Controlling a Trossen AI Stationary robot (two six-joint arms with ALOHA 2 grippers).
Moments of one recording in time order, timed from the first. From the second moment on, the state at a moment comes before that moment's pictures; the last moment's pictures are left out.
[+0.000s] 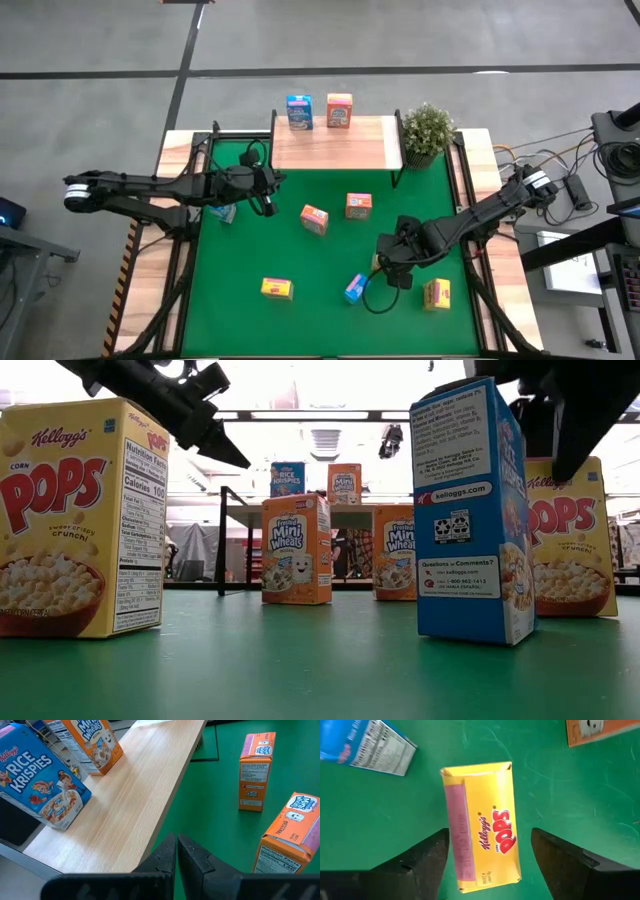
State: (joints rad) left arm 0.11 1.07 0.70 -0.12 -0.43 0.15; right arm 0.44 1.52 1.19 -1.07 0.16 0.65
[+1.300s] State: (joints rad) left arm 0.11 1.07 0.70 -0.13 -0.37 0.11; right arm 0.41 1.51 1.54 -1.33 0.16 0.66
